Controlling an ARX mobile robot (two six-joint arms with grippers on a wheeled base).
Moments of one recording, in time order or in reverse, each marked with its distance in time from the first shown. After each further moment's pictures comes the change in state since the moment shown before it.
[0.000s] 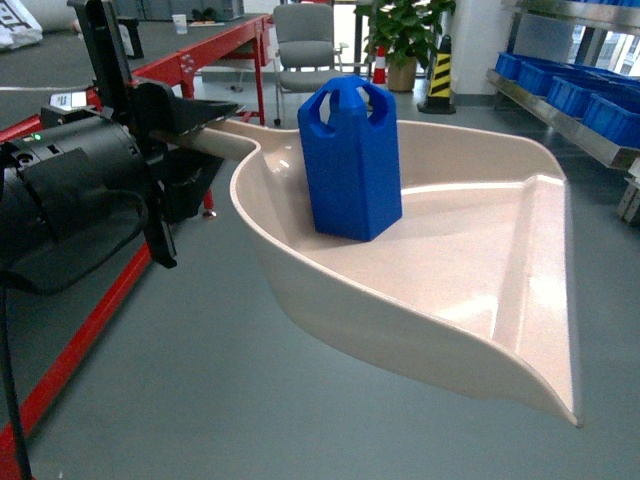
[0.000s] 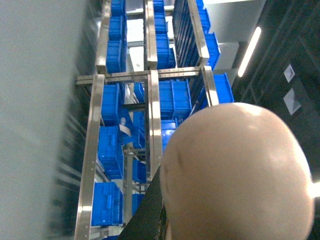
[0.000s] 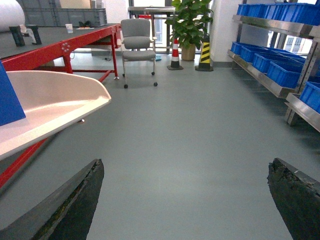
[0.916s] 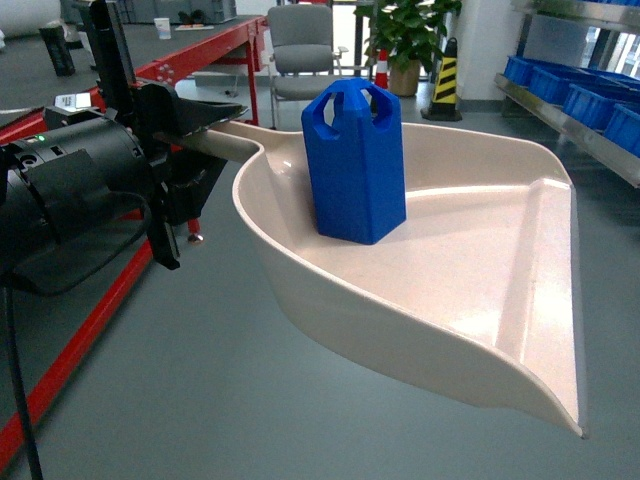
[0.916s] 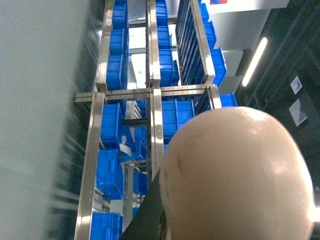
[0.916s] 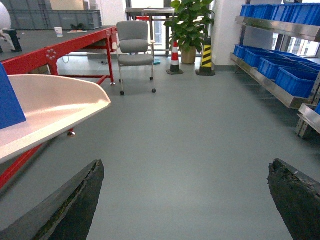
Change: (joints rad) left arm -0.003 0.000 0.000 -0.004 0.002 0.000; right arm 0.000 0.000 0.000 0.000 0.000 0.000
